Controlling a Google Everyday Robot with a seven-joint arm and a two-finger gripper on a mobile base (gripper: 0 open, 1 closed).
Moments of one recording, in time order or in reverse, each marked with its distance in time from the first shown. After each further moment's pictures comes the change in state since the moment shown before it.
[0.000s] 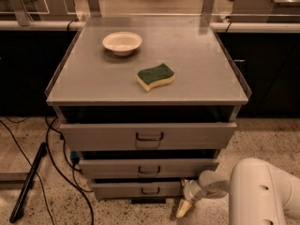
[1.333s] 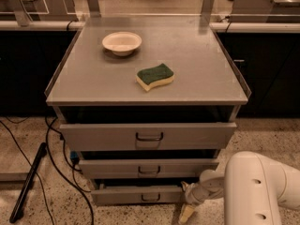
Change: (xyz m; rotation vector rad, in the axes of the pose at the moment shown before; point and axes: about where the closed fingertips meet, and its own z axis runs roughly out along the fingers) arm 0.004 0.031 -0.014 -0.125 0.049 0.064
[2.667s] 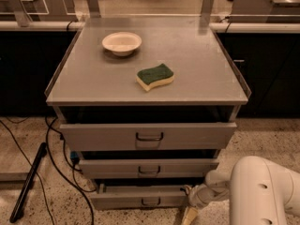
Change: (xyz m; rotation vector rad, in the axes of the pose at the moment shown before) arm 0.010 0.021 -0.010 -0.086 -0.054 0.072
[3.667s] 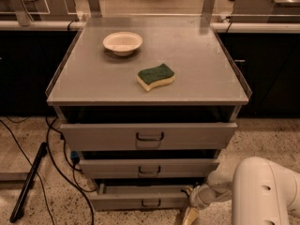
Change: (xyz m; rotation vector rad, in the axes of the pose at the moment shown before) arm -0.001 0.006 -0.006 -0.015 -0.020 0.015
